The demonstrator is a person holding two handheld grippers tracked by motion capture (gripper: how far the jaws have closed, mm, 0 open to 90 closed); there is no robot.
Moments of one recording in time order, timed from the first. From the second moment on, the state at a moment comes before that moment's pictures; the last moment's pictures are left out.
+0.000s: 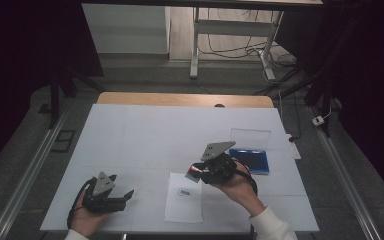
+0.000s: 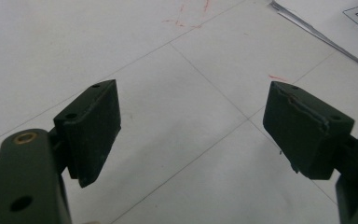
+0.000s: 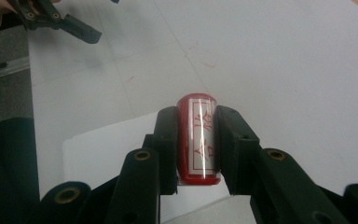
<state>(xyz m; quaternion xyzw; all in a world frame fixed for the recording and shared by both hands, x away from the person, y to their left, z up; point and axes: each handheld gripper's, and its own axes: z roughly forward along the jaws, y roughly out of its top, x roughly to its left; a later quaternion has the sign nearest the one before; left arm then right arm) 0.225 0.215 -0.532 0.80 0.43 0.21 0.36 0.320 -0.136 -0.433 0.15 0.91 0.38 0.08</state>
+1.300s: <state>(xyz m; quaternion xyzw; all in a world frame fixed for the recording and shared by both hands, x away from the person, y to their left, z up) 0.226 0.213 -0.533 0.81 0.42 0.21 0.36 0.351 -0.203 -0.418 0.25 0.88 0.38 0.14</state>
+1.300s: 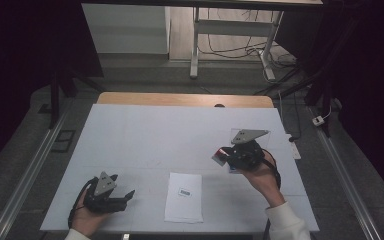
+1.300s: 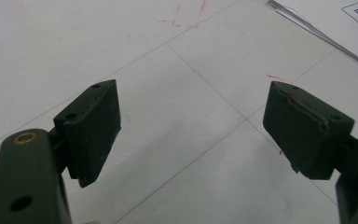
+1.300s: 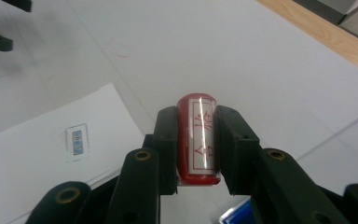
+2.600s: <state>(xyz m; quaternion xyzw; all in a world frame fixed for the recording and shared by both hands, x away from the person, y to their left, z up) 0.226 0.213 -0.533 0.81 0.42 0.22 0.35 0.384 -0.262 -0.439 0.34 0.87 0.28 0.20</state>
